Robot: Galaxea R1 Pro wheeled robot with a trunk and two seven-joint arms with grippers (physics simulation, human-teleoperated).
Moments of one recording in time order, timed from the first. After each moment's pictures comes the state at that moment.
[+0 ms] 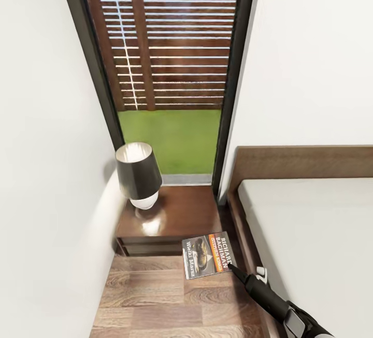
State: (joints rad) left arm -0.22 0.14 -0.58 -0.14 0.69 -0.23 -0.07; right arm -0.55 -0.09 -0.64 -0.18 -0.07 0.16 1.31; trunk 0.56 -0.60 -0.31
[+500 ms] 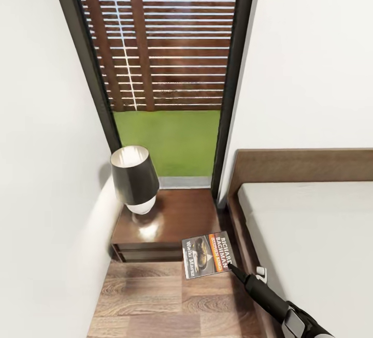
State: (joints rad) left arm -0.22 0.13 -0.58 -0.14 0.69 -0.23 -0.07; right arm -0.55 -0.09 -0.64 -0.18 -0.07 0.16 1.31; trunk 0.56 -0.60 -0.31
